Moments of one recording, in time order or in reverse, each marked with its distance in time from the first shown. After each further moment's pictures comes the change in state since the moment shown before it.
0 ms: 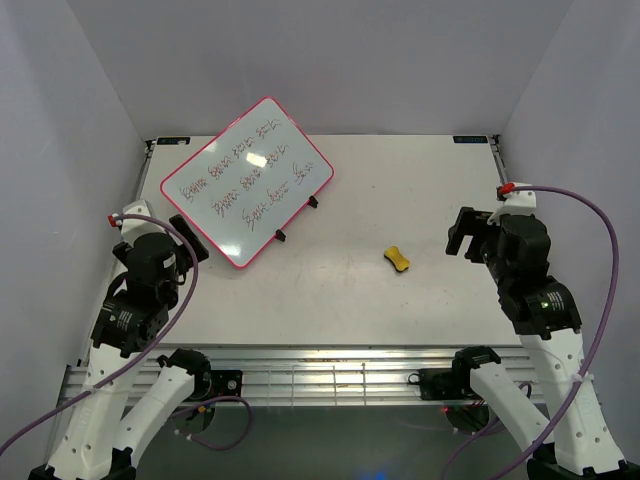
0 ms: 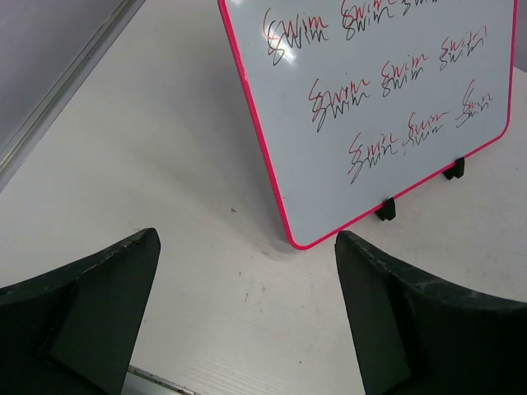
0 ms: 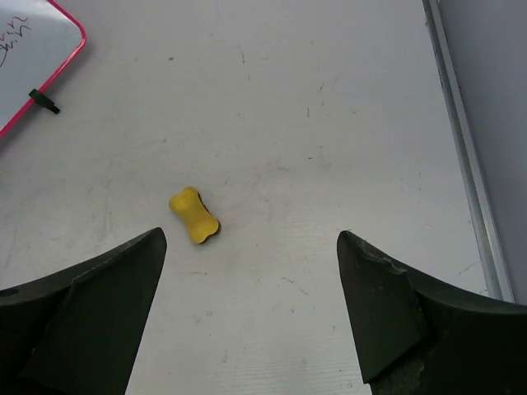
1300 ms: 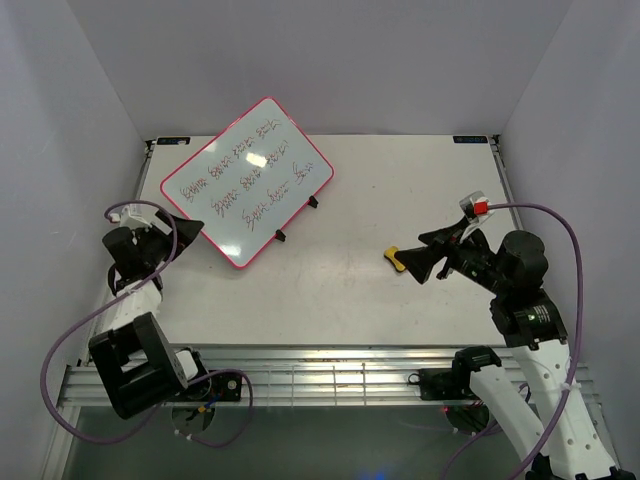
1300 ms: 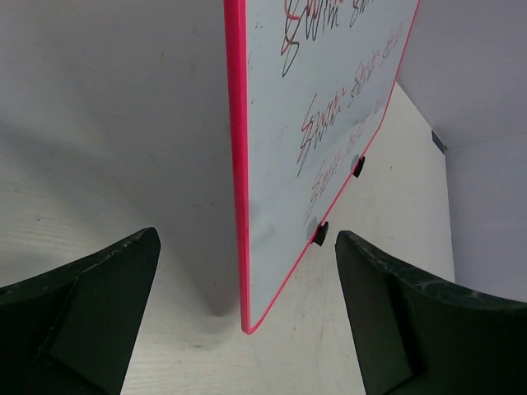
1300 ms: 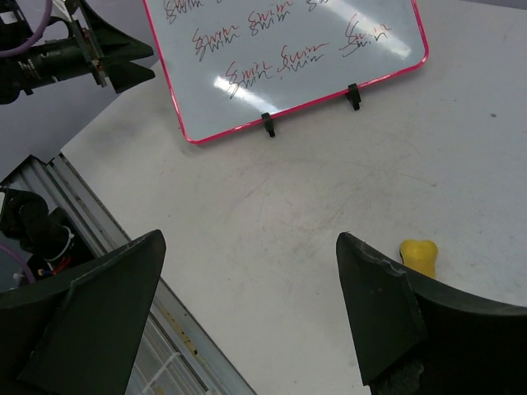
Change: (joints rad) left arm 0.781 0.556 -0.458 1.069 1.222 -0.095; right arm 0.000 -0.099 -0.200 0.347 -0.804 0.062
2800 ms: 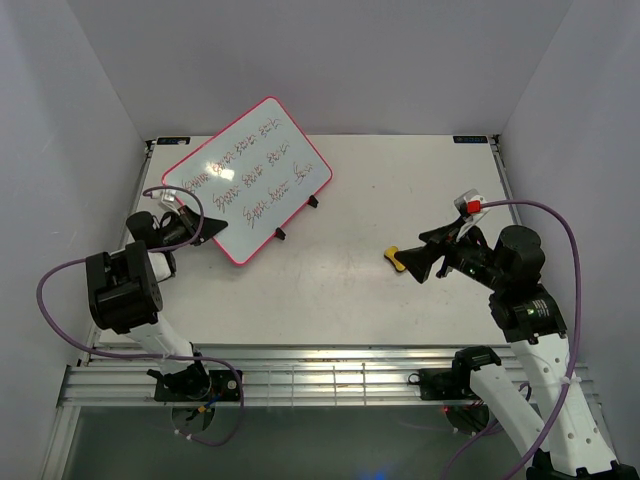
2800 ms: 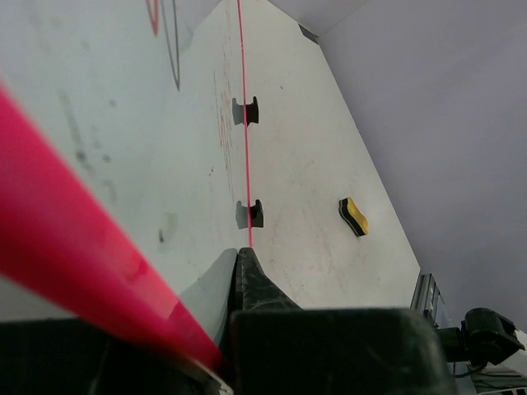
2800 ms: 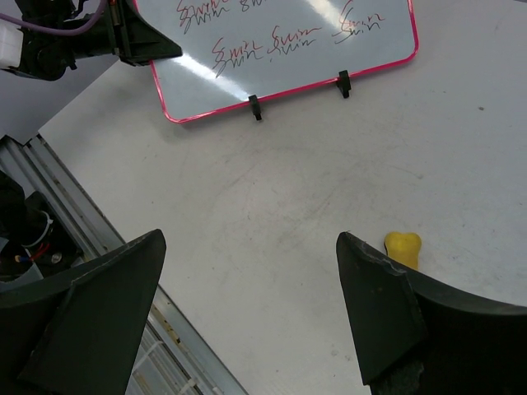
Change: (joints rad) left arm -0.117 0.536 0.113 0.543 0.418 0.004; right arm 0.005 0.031 0.022 -0.040 -0.004 -0.089
